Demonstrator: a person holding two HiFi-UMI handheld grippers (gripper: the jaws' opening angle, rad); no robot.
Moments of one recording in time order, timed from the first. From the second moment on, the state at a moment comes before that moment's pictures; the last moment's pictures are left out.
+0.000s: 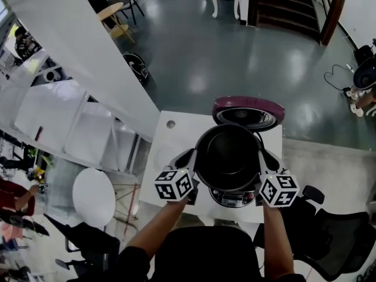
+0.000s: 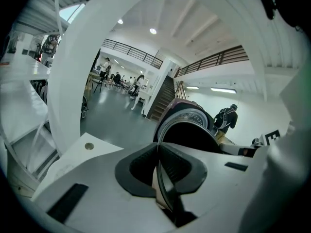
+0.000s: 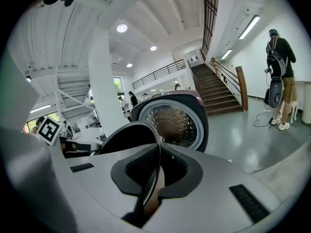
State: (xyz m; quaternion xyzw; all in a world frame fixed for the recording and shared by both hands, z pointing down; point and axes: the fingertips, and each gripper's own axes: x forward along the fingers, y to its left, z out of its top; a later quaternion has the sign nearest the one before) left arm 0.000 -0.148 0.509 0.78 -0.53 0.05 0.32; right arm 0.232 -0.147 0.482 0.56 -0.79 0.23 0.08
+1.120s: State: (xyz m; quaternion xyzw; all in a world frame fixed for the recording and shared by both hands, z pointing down) left arm -0.273 -0.153 0.555 0.76 -0.53 0.03 0.37; right arm -0.042 -0.166 0.525 0.54 -0.80 0.24 0.14
